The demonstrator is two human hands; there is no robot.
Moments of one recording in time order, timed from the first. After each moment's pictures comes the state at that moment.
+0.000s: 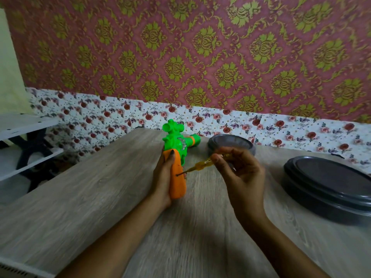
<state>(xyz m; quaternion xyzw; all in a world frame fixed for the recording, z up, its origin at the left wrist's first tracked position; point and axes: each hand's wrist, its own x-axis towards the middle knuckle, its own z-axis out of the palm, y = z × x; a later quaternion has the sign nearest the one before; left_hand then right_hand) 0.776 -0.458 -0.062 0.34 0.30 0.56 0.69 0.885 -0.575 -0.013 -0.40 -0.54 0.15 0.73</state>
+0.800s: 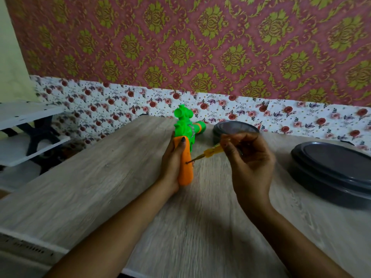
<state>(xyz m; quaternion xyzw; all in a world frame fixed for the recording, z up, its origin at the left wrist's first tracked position) 0.783 -0.470 -0.059 0.36 0.30 0.57 0.67 0.879 -0.577 -0.017 -0.34 -0.52 0.16 0.77</state>
